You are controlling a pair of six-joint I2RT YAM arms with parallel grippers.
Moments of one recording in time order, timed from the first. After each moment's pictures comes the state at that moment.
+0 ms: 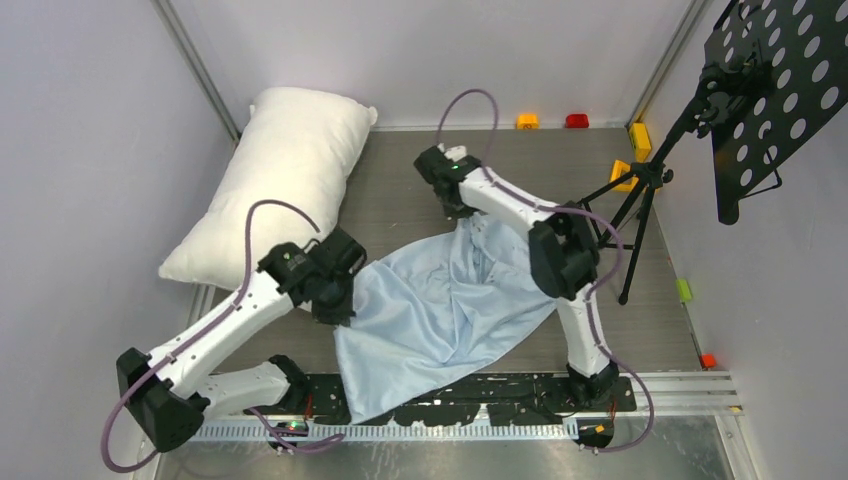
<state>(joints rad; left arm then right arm) -0.81 1.04 0.97 -1.25 -0.08 -0.76 0.70 2.24 1.92 -0.90 0.49 0.45</state>
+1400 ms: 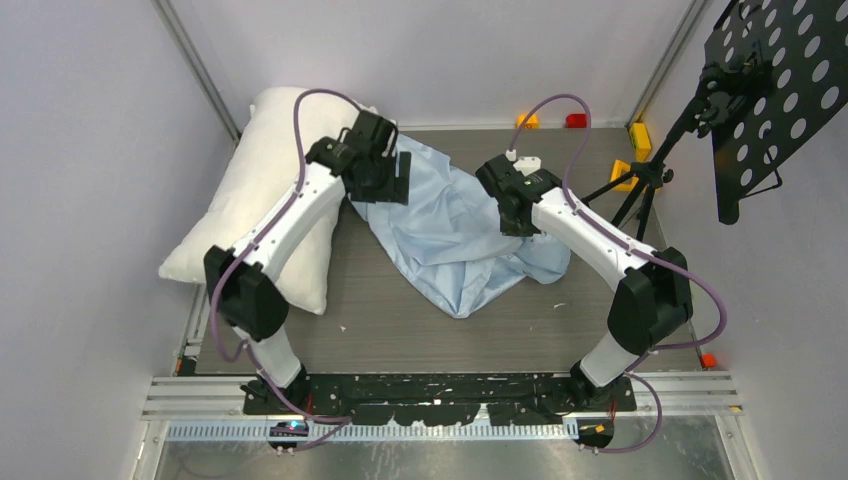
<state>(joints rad) -0.50 1.81 1.86 -1.01 -0.03 -0.37 0.55 1.61 1.39 -1.00 0.53 0.61</state>
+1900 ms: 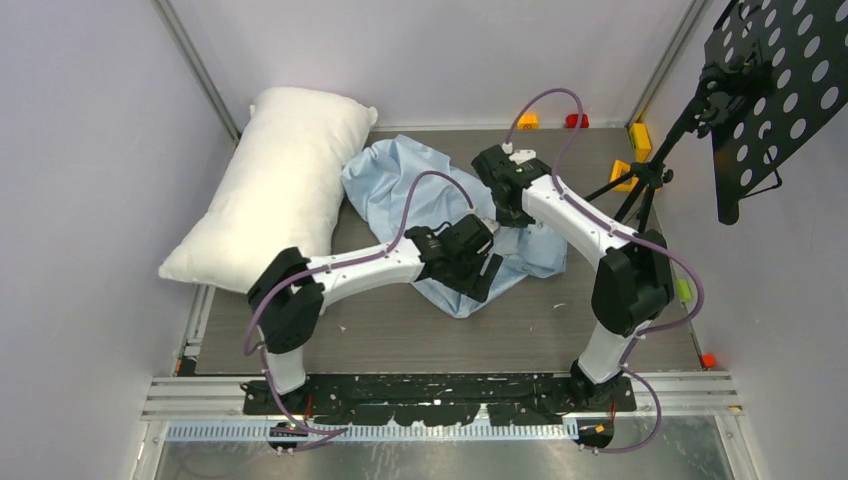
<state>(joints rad) -1.02 1.80 1.40 -0.60 0.00 -0.47 0.51 1.74 1.49 -0.99 0.54 0.60</state>
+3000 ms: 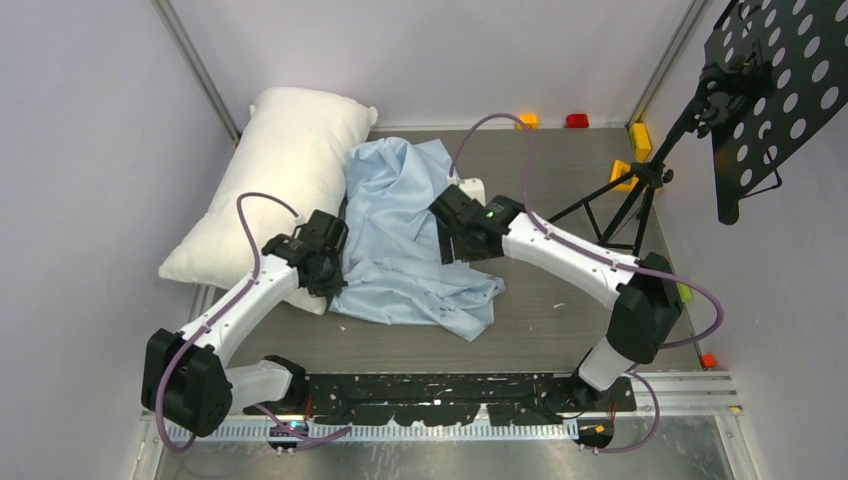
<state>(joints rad) -0.41 1.19 0.86 -0.87 -0.16 -0.61 0.86 1.61 1.36 -0.93 0.40 0.65</state>
